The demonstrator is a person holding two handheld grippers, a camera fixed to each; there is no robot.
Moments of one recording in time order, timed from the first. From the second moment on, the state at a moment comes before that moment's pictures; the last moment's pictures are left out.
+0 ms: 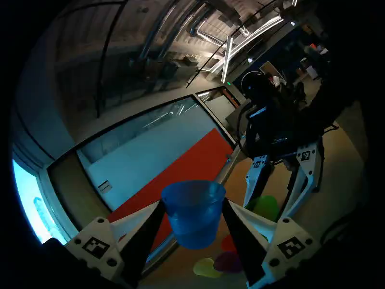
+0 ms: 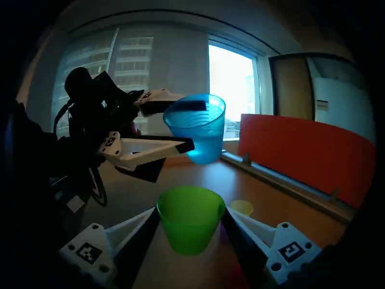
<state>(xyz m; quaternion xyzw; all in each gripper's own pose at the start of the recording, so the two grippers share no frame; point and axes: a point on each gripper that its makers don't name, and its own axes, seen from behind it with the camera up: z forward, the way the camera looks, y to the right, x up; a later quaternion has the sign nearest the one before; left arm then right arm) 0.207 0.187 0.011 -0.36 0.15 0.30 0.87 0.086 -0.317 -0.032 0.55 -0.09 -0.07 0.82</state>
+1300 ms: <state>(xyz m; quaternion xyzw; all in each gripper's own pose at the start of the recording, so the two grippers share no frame) 0.207 0.191 0.005 -0.34 0.19 0.39 0.83 0.090 -0.323 -0.034 0.56 -0.09 -0.06 0.82</state>
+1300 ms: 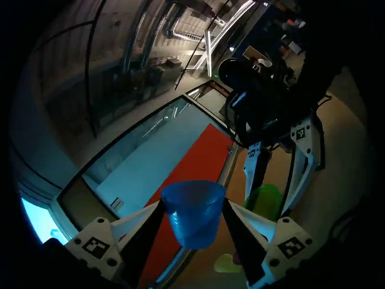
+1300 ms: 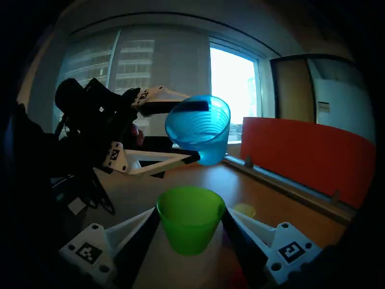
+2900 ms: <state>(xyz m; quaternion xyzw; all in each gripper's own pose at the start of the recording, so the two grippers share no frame) 0.203 0.197 0.008 -0.33 0.21 0.45 0.81 0.092 -0.319 -0.031 0.56 -0.08 -0.06 0.82</state>
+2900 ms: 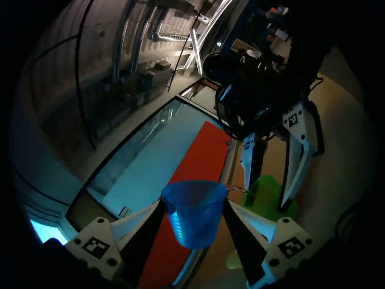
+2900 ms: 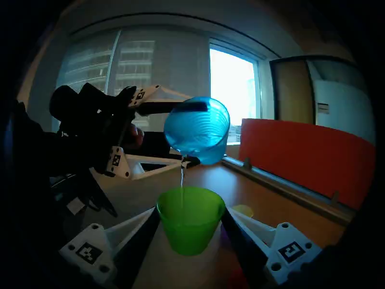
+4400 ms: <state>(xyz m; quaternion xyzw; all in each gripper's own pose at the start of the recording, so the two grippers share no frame) 0.199 0.196 0.008 -0.32 0.22 0.48 0.79 0.093 -0.319 -0.031 0.56 -0.08 -0.06 0.83</state>
